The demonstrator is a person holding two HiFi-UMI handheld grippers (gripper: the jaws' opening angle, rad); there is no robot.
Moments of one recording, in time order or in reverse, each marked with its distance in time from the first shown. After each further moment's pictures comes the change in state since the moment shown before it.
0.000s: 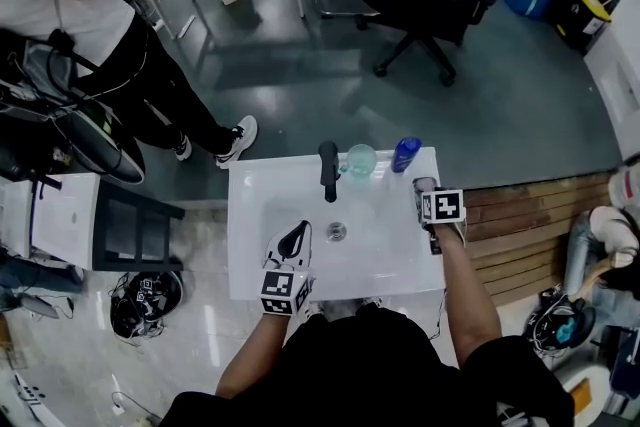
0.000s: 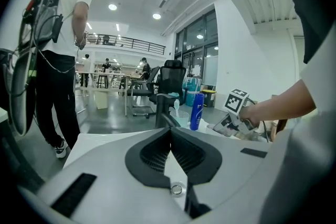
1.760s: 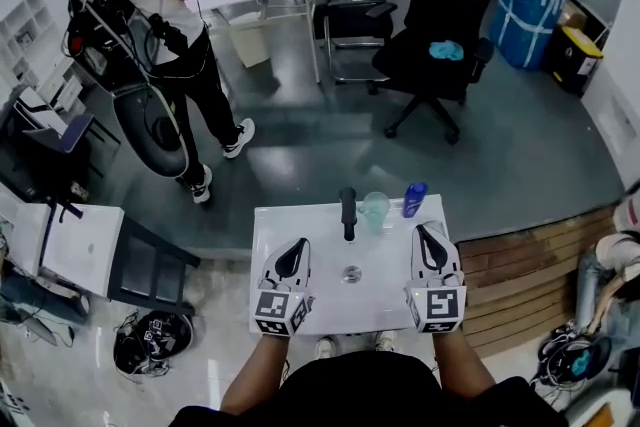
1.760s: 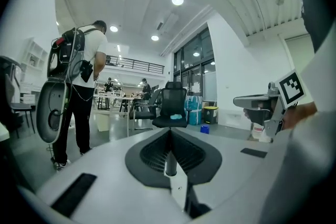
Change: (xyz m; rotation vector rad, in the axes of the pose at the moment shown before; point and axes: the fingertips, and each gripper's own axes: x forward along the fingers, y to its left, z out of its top) left arm -0.043 0.030 0.099 0.050 -0.219 0.011; right arm -0.259 0.152 0.096 -0.247 -0.959 0.029
